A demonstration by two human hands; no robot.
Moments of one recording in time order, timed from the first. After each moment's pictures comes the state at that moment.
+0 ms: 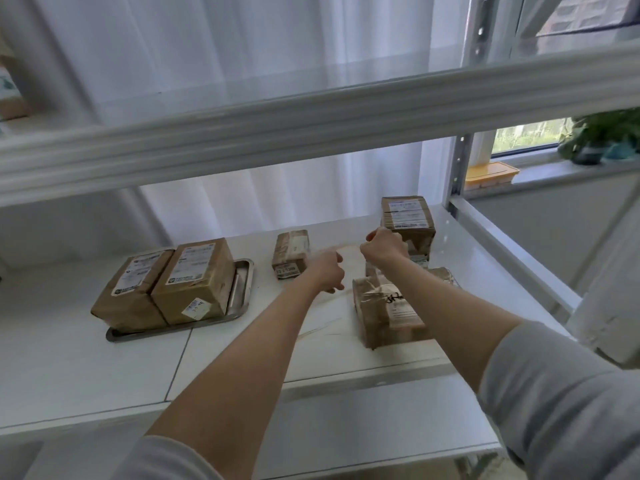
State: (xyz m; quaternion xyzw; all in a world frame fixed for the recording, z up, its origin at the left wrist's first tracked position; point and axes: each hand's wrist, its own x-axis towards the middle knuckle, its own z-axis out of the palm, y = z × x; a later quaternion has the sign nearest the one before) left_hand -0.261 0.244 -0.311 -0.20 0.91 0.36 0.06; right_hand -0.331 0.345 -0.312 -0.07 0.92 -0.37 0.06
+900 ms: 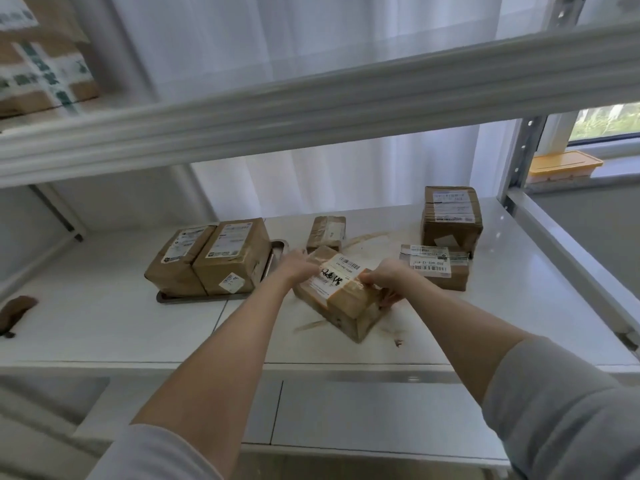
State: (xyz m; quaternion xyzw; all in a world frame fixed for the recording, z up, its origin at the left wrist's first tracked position) left_hand -0.221 0.173 -0.322 -0.36 0.87 0.35 0.01; right_hand -0.311 0.329 -0.338 -0.13 0.89 -0.28 0.32
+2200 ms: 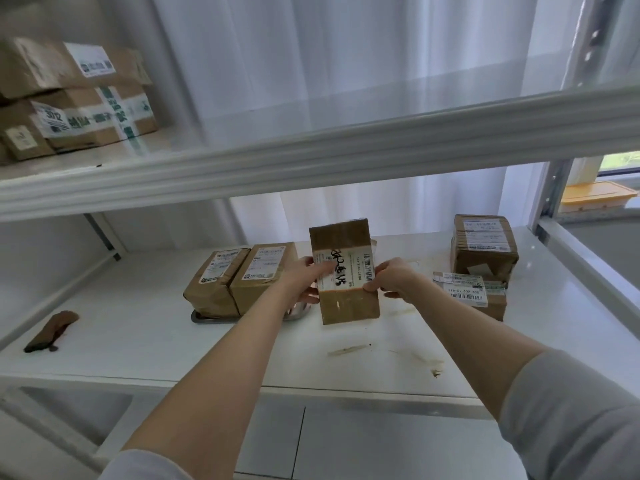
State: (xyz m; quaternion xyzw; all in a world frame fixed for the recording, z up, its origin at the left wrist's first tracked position) left_hand -0.184 0.132 -0.289 -0.33 0.76 0.56 -0.04; right_hand -0.303 0.278 -0.312 -0.16 0.82 -0.46 0.31
